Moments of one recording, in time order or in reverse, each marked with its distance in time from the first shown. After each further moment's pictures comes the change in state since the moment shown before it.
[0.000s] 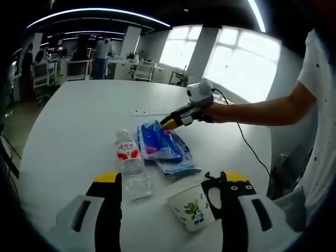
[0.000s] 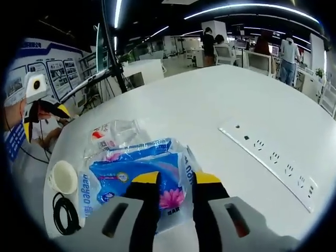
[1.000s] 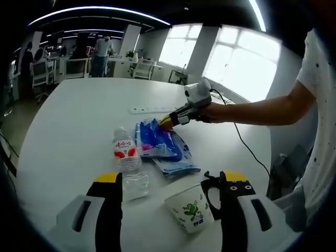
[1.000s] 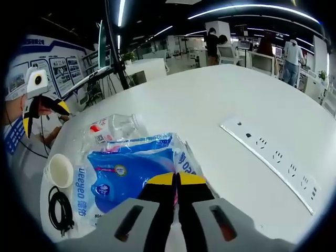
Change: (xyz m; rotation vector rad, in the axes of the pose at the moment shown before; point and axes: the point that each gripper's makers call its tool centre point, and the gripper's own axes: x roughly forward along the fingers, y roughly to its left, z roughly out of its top) left arm 0.007 -0.006 -0.006 -0.004 0.012 -0.011; right arm 0.001 -0.001 -0.010 -0.017 -0.005 0.019
